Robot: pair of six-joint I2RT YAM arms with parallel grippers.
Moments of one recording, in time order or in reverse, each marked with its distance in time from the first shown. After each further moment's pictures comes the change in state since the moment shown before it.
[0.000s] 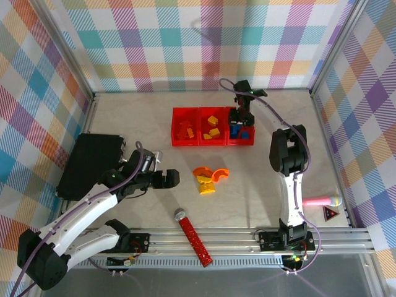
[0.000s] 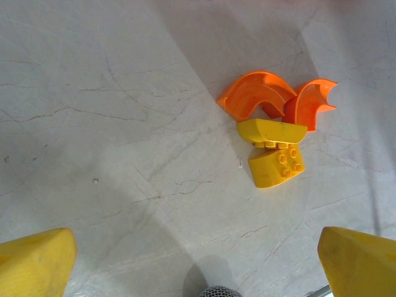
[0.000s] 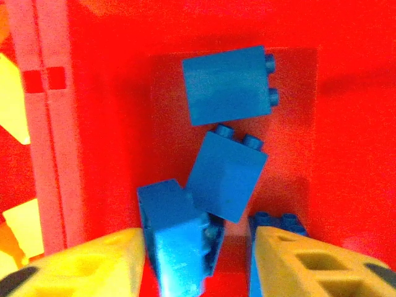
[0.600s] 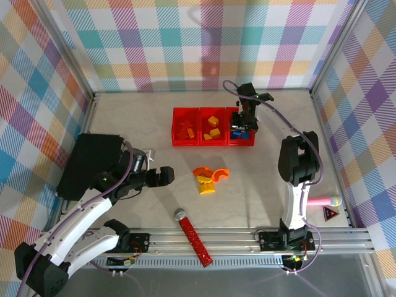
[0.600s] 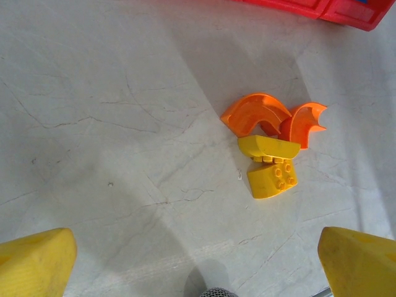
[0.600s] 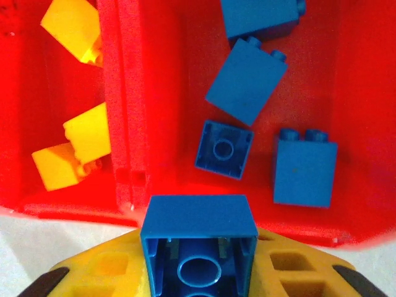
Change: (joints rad) left arm 0.074 -0.080 0.000 -0.030 0.023 0.002; right arm 0.018 -0.189 -0.203 0.016 -0.090 0.050
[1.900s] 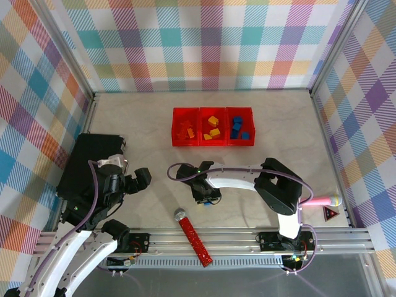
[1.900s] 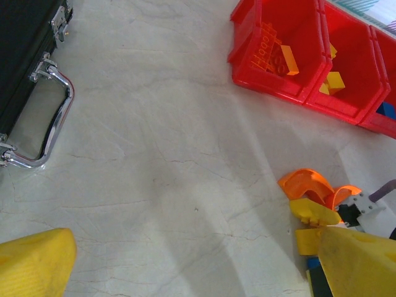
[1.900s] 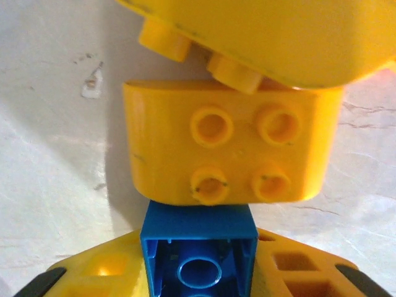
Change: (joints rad) left arm 0.044 -0.361 0.003 -0.214 -0.318 -0.095; right arm 0.772 -0.158 -0.541 0.062 0.190 0.506
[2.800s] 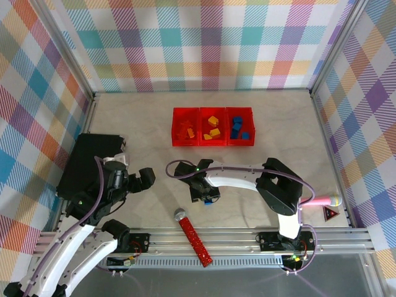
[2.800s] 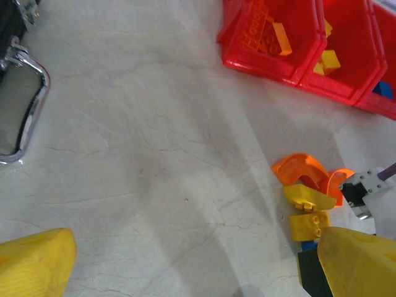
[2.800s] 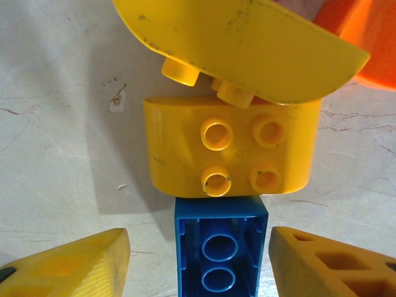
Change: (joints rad) left arm 0.008 0.046 0.000 0.021 0.054 0.016; right arm 0.011 0.005 0.050 -0.027 0.024 0.039
